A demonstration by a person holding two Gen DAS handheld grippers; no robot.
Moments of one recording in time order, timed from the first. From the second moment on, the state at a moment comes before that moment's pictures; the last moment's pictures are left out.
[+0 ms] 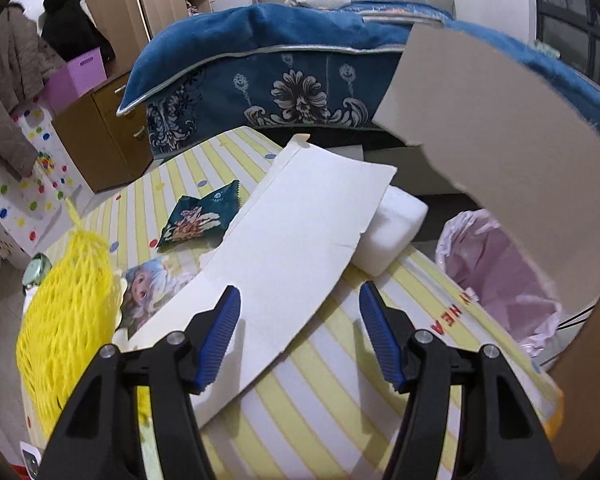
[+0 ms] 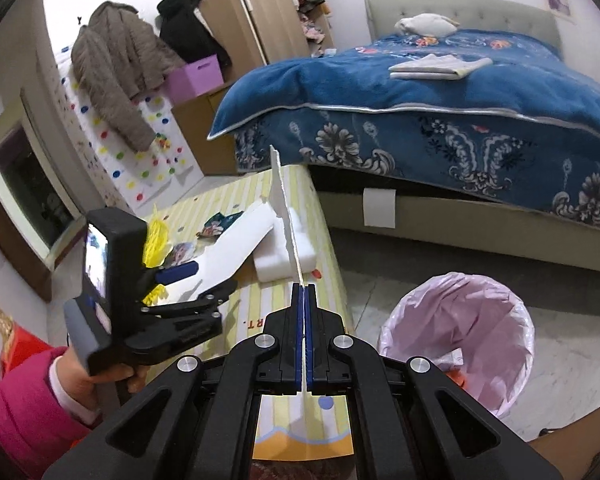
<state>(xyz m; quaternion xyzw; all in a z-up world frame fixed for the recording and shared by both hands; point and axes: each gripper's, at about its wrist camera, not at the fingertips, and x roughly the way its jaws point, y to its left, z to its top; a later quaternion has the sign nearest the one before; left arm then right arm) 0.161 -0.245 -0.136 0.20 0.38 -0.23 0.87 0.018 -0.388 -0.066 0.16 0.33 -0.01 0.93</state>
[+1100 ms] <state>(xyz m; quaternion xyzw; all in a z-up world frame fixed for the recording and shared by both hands) 0.081 -0.126 -0.015 -0.03 0.31 -0.34 0.89 -0.022 -0.361 -0.041 0.14 0.31 -0.06 0.94</state>
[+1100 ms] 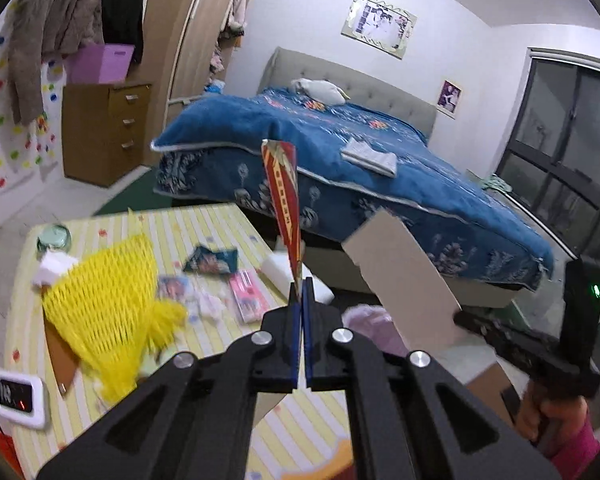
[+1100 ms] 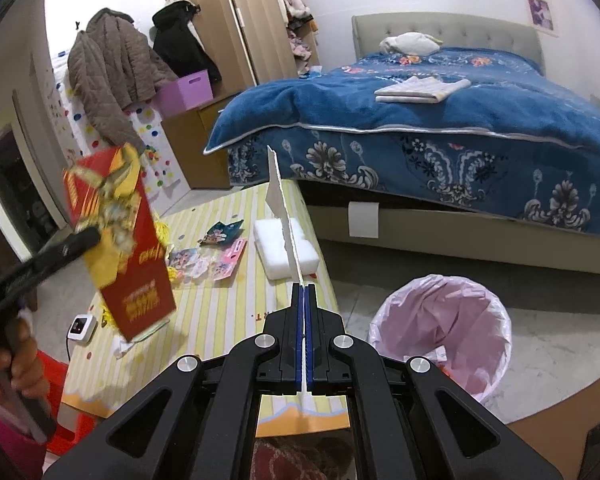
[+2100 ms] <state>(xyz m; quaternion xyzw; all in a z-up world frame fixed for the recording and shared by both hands) 0.048 -0.348 -0.073 0.10 0.31 -0.47 0.82 -0.071 -0.485 -0.093 0.18 0.34 -0.24 0.89</state>
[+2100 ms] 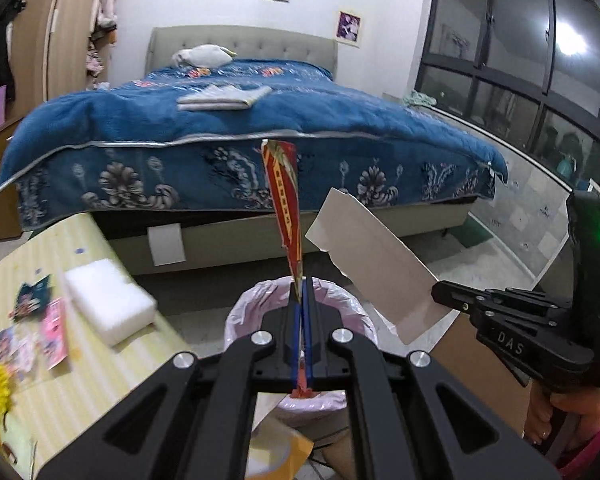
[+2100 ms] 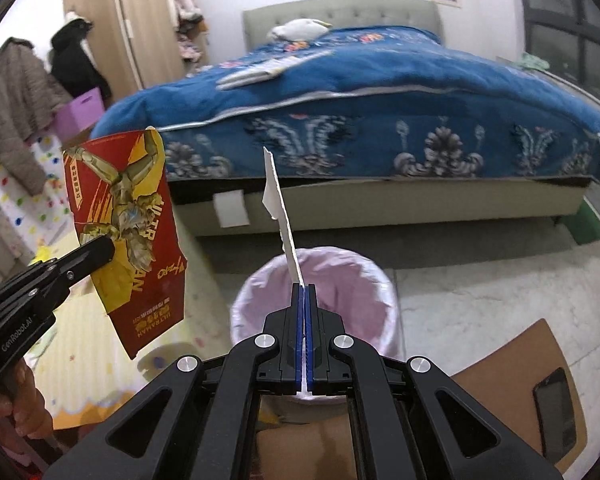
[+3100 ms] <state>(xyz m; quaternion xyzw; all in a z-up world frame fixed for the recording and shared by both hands) 0.066 -0.328 -0.089 0.12 0.36 -0.40 0.84 -0.066 -0.497 -0.118 0.22 0.36 -0.22 0.88</state>
